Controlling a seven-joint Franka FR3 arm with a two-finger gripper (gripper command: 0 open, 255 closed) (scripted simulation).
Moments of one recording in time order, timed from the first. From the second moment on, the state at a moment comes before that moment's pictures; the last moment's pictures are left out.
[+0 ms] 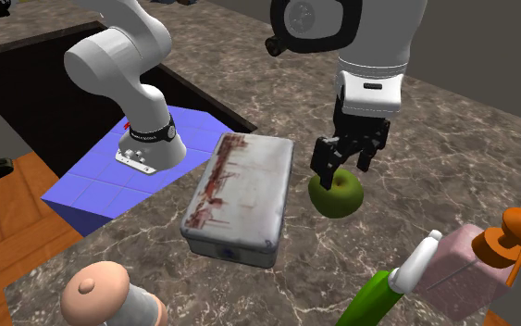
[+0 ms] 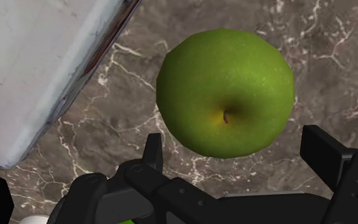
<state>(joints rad) -0.22 -0.01 0.00 -2.23 -0.19 2.31 0.66</state>
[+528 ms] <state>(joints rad) -0.22 -0.01 0.00 -2.23 -0.19 2.32 0.66</state>
